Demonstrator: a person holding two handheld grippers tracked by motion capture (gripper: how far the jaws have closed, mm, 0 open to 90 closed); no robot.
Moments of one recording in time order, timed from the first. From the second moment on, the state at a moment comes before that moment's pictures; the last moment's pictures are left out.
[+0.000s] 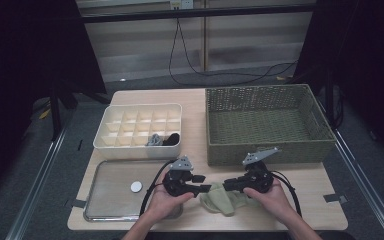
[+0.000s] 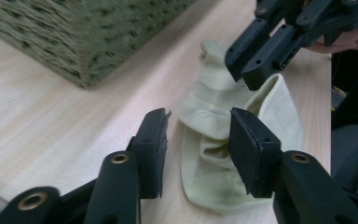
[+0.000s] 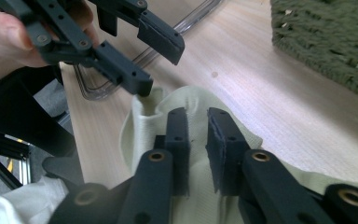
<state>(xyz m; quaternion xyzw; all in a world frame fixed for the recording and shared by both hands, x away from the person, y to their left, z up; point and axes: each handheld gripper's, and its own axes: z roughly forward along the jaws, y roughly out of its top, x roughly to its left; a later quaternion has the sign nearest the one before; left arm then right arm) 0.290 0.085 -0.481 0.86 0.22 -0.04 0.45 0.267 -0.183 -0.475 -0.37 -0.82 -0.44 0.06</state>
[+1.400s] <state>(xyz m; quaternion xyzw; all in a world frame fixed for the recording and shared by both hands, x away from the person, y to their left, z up) 0.283 0.081 -0.499 0.89 0.19 -0.05 0.41 0.266 -0.180 -0.490 -0.39 -0.83 -0.40 0.05</state>
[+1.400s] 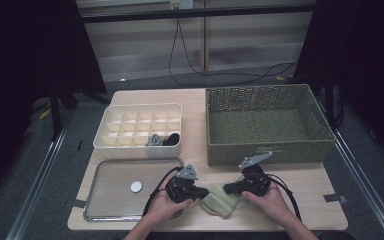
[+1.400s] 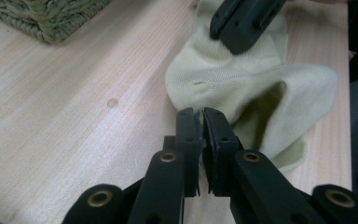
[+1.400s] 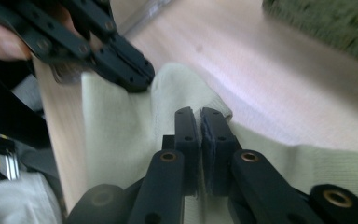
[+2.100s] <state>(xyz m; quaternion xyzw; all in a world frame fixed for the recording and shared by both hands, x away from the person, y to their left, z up) 0.280 0.096 -0.481 0.86 0.20 -0.06 0.46 0.266 -0.204 -0.458 -0.40 -0.79 -0.47 0.02</state>
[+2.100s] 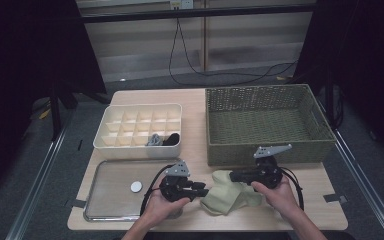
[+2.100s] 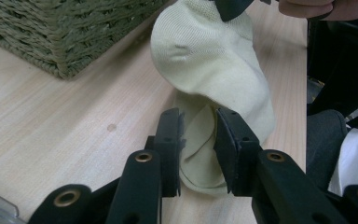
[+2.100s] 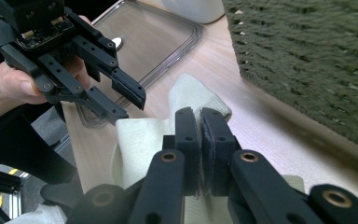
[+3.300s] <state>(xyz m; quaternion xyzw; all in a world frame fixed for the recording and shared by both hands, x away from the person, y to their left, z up) 0.275 0.074 -0.494 0.88 0.18 -0.09 0.43 0.272 -0.221 -0.471 -0.44 -0.78 -0.44 0.00</state>
